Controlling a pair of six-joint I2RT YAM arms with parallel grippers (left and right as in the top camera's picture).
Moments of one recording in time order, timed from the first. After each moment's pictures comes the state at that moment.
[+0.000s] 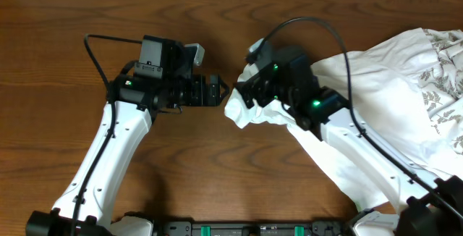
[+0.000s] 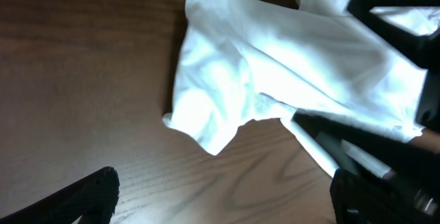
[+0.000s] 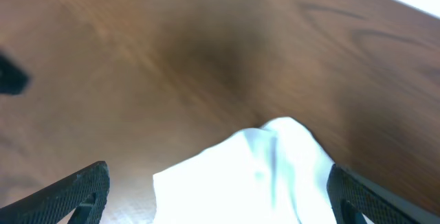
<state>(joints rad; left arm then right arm) -0.24 1.42 1.18 -0.79 0.49 -0.24 0.54 1.51 1.07 -0.22 -0.13 0.00</state>
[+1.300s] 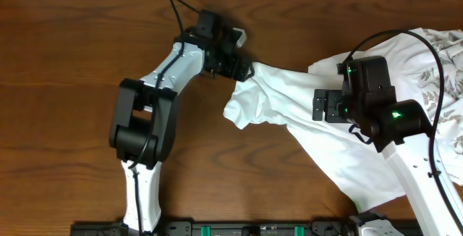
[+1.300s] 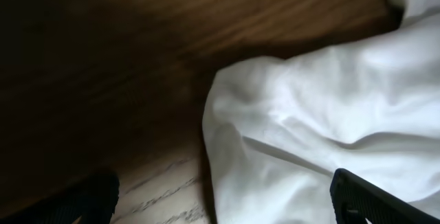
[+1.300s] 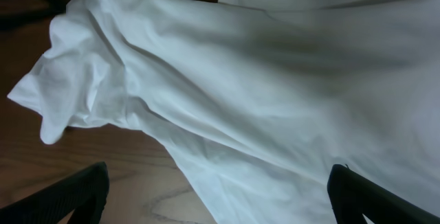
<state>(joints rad) -0.32 2.19 1.59 -0.57 0.49 0.05 0.23 1.22 1.09 -0.93 0.05 0.26</state>
